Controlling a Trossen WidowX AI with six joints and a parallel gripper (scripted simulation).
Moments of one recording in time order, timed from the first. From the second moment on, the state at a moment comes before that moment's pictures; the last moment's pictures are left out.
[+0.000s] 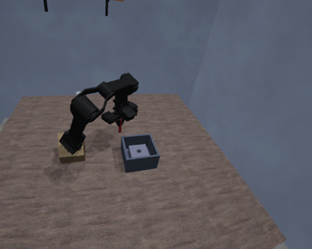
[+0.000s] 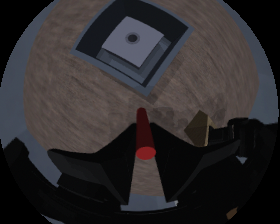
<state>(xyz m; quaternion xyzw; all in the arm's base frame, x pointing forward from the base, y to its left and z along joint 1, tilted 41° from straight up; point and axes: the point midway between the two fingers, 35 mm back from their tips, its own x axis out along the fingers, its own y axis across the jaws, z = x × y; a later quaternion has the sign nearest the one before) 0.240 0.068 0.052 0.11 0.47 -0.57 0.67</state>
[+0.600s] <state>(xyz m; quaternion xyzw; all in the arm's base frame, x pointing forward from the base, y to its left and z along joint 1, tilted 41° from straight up) 0.266 0.047 0.076 0.11 0.47 -0.56 0.67</state>
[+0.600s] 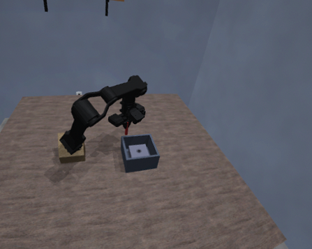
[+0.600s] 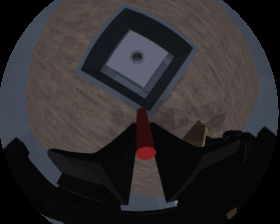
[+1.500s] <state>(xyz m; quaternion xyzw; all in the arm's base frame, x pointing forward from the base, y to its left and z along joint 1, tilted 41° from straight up) 0.310 -0.006 0.116 0.11 0.47 -0.57 0.67</state>
